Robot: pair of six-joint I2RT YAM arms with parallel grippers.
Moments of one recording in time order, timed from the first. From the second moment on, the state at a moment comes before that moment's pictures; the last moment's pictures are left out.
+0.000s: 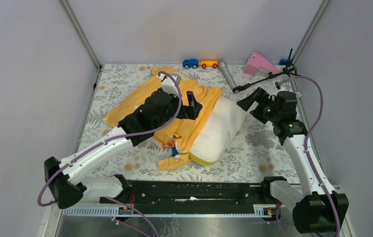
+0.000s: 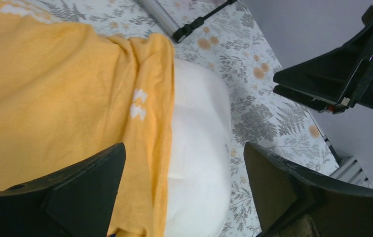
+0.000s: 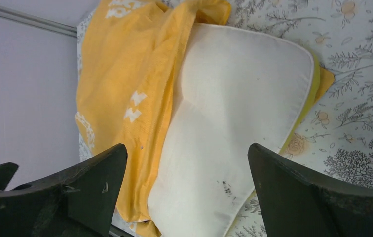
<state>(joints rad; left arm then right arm) -0.85 1.22 1.14 -0.22 -0.20 -0.49 0.05 1.01 0.84 -0.32 -0.33 0.69</state>
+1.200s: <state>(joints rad) -0.71 1.44 0.89 -0.24 -0.08 -0.52 0.31 1.18 0.48 -0.10 -0.31 0.74</state>
